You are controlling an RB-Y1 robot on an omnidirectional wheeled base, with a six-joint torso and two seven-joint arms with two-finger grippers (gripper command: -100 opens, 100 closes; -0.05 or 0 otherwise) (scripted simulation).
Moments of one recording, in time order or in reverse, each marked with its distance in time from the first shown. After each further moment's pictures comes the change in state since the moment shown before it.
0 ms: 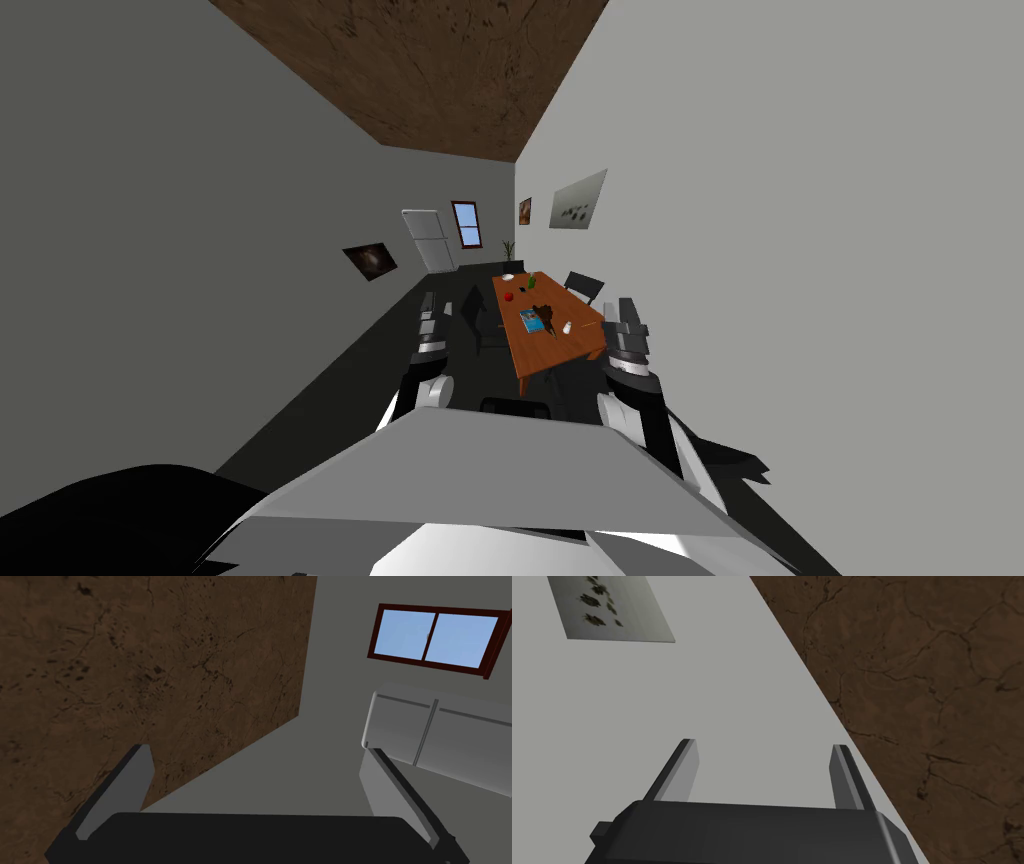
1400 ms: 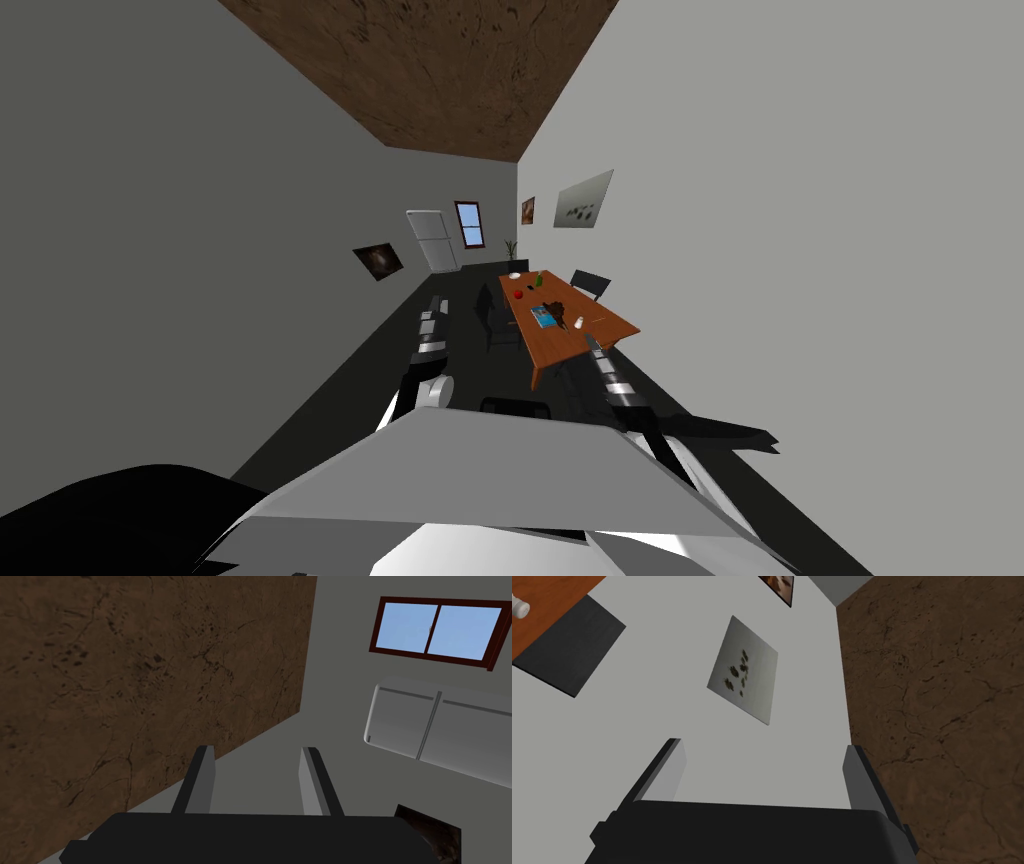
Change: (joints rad) left arm 0.000 0.000 0.000 0.000 0.000 0.000 0.000; right arm 0.079 -0.303 0.049 0.352 -0.049 0.122 0.287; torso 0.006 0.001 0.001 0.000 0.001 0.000
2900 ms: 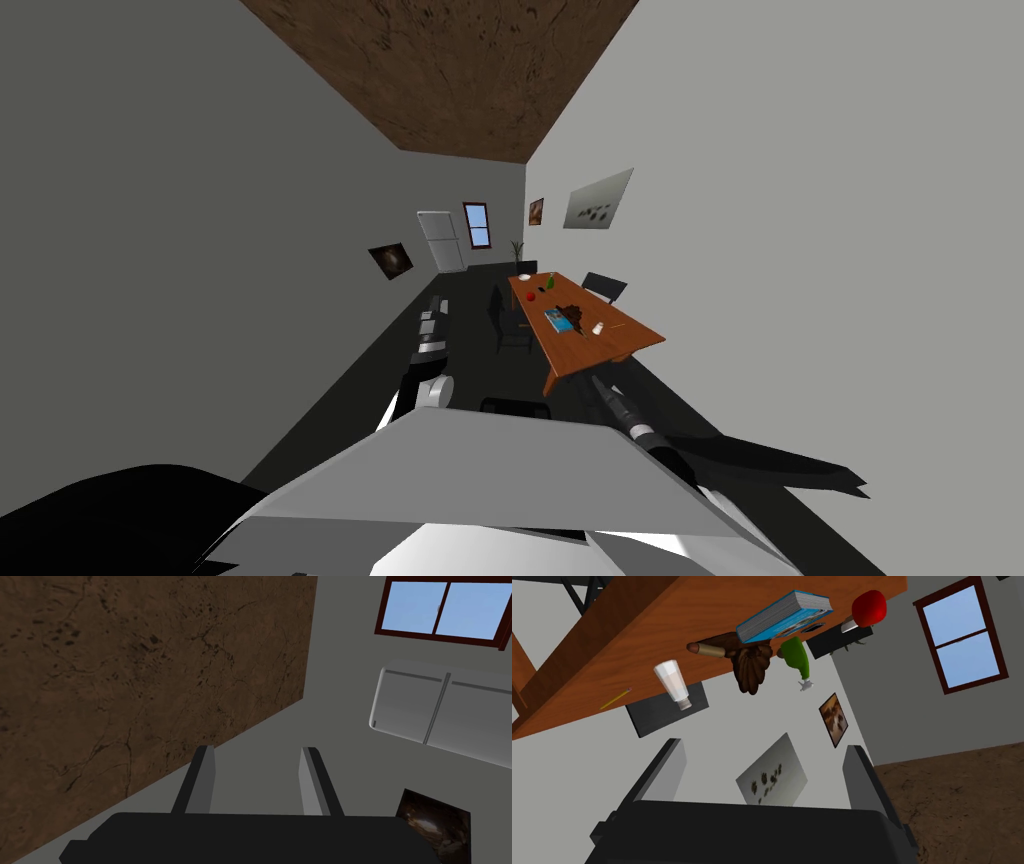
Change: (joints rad) left arm 0.000 0.000 0.000 0.000 0.000 0.000 0.000; right arm 0.057 -0.220 0.076 0.343 -0.035 0.116 0.257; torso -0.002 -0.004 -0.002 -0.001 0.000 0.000
